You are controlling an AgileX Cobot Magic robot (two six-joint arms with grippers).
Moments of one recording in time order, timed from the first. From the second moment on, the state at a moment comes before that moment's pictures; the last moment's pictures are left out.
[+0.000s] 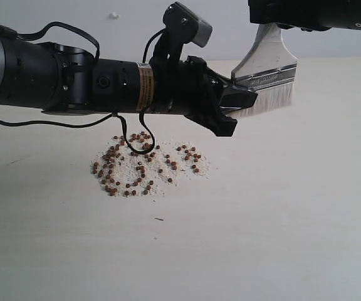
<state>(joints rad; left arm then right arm) -0.82 1.91 -1.14 1.13 -0.67 -0.97 0.37 1.29 -0.86 1.74 0.21 -1.74</state>
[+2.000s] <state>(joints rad) -0.50 0.01 -0.12 1.42 -0.60 -1.67 0.20 1.22 -0.61 1.52 0.82 -2.03</state>
